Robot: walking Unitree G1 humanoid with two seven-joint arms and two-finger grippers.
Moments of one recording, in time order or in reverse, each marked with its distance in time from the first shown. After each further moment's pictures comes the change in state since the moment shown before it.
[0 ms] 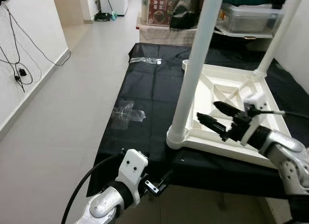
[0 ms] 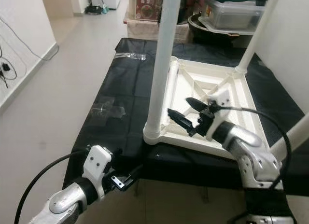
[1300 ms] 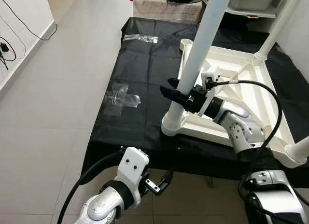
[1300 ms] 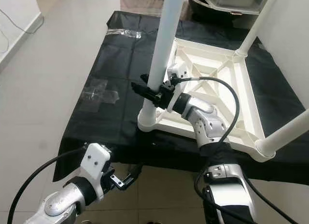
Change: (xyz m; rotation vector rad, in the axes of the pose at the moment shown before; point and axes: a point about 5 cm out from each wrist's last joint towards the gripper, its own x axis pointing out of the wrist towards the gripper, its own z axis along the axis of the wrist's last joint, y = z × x) left arm -0.007 -0.011 0.007 -0.015 0.023 -0.003; right arm 0.086 0.018 0.017 -0.028 -0.163 0.140
